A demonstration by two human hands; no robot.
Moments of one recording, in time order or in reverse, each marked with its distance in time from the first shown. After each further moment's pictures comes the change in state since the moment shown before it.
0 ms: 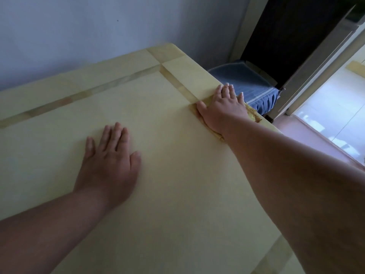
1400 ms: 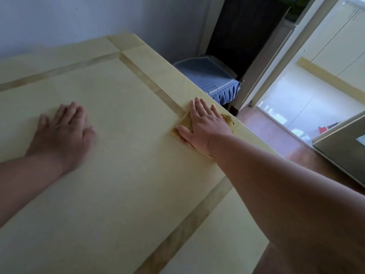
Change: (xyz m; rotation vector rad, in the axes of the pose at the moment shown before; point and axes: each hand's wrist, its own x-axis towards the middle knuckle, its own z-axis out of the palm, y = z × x) left_hand 0.007 -0.005 0.009 -0.018 0.035 0.012; right_hand -0.137 0.099 0.003 -0.105 -0.045 -0.238
